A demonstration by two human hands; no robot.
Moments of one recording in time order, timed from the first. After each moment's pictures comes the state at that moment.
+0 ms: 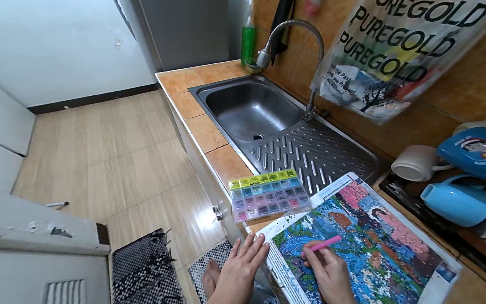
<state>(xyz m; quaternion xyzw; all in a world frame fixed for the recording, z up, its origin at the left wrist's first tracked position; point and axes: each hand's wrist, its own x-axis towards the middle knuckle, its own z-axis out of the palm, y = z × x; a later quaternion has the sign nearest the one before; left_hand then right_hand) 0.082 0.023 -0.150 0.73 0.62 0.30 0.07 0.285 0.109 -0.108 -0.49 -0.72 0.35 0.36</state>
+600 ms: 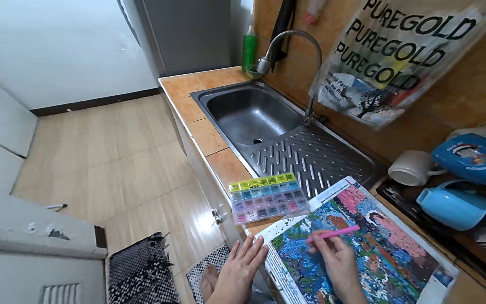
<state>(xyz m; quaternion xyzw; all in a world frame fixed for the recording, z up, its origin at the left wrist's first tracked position) 0.081 0.024 -0.146 0.73 0.61 0.29 0.08 0.282 0.135 -0.086 -0.50 -0.62 0.44 0.42</state>
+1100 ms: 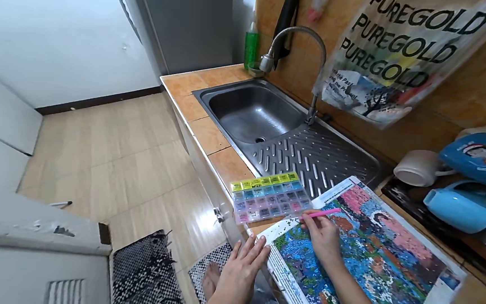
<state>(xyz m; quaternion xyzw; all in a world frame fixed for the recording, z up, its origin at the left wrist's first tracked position) 0.081 0.023 -0.148 0.73 0.61 0.30 0.07 0.251 0.173 -0.102 -0.52 -0.66 0.36 0.40</state>
